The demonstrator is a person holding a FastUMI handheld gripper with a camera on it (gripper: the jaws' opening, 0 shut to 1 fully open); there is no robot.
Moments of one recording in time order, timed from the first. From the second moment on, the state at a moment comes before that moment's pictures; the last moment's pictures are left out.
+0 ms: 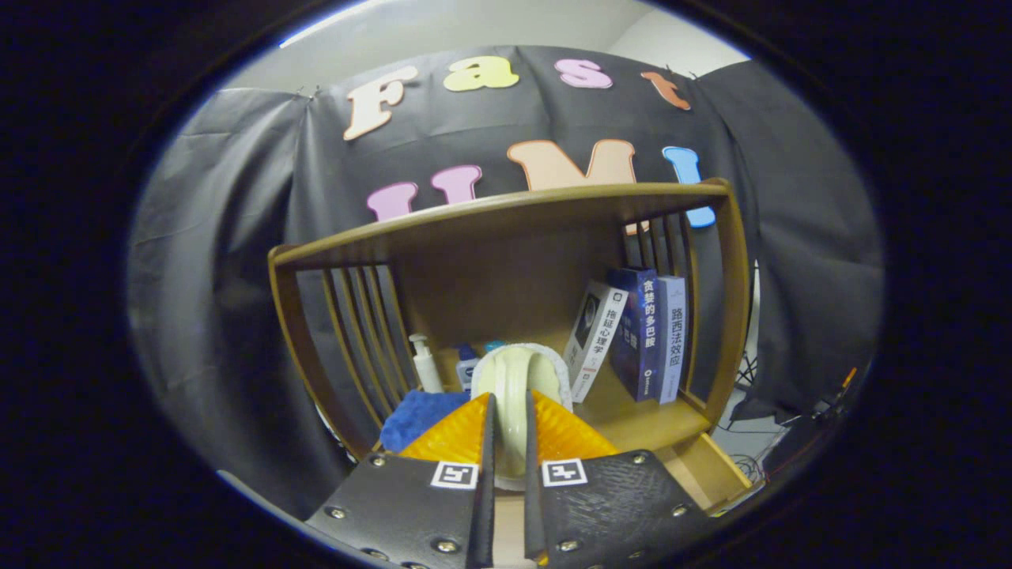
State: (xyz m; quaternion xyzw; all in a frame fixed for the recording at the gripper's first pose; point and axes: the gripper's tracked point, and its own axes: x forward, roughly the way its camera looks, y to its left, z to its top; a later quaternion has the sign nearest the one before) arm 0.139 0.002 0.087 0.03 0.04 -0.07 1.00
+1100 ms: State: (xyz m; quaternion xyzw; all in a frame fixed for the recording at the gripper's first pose) arm 0.299 -0.062 -0.082 -0.05 0.21 -0.12 0.97
